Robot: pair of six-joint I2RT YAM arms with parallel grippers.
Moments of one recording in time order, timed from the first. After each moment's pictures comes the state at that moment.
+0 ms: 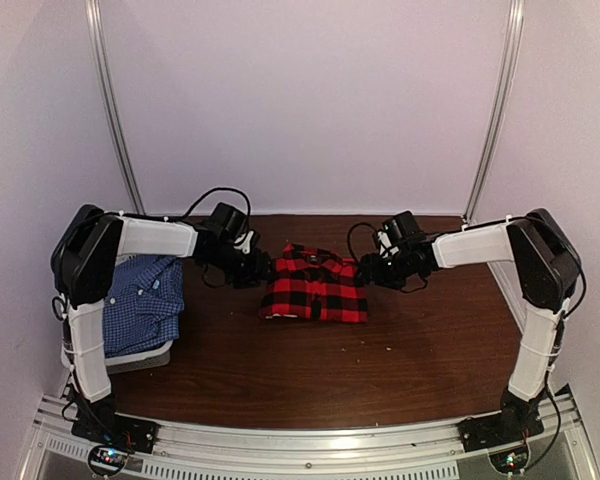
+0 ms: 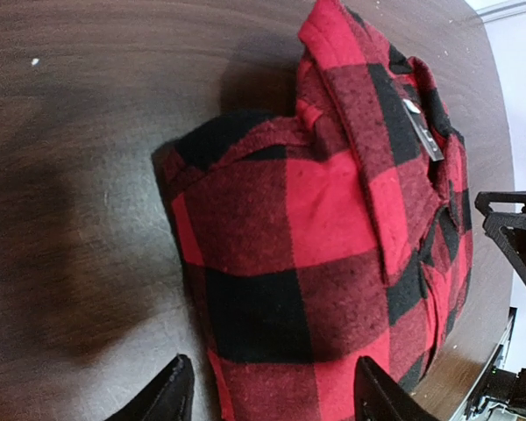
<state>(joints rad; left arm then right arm) -0.53 2.02 1.38 -0.30 0.38 -0.56 0.49 1.89 1.17 -0.15 -0.16 0.53</state>
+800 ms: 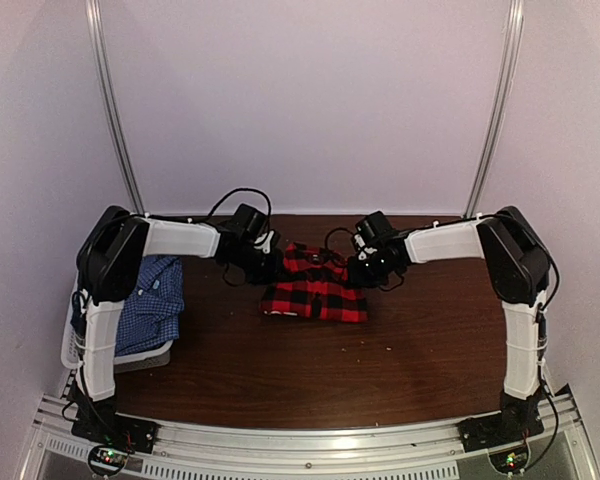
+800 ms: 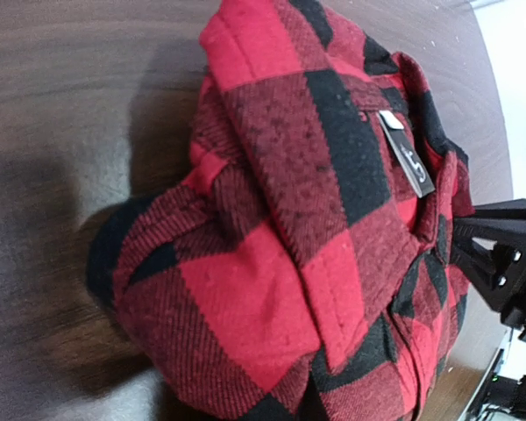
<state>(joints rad) -0.60 2.19 1.55 -0.27 0.39 -0.58 0.56 2.09 1.40 -0.28 -0.08 0.48</state>
